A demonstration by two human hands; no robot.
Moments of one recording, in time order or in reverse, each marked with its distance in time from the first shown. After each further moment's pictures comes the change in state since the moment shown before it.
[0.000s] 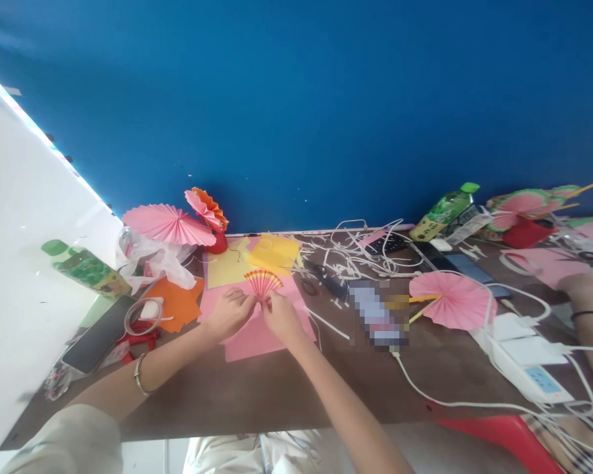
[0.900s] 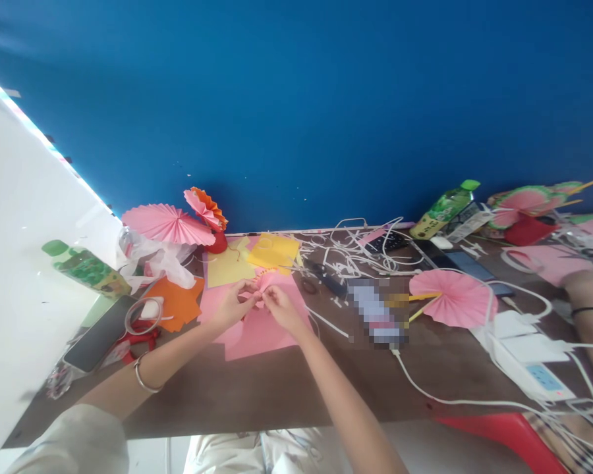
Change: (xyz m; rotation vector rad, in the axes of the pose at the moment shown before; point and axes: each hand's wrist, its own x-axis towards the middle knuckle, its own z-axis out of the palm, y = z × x) left_hand 0.018 0.008 -0.006 -1.297 0.000 -0.786; right_hand 0.005 0.008 -0.004 0.472 -0.128 0.002
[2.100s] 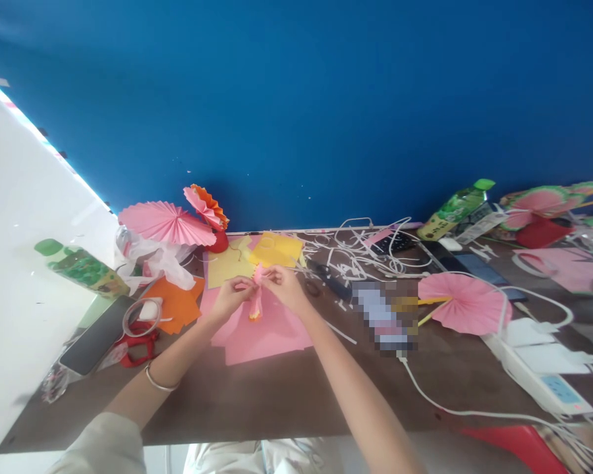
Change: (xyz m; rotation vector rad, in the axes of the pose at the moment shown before) left_hand 0.024 -0.011 -0.010 -0.076 0.166 -0.032; right_hand 0.039 -0.022 -0.017 0.069 0.103 -0.076
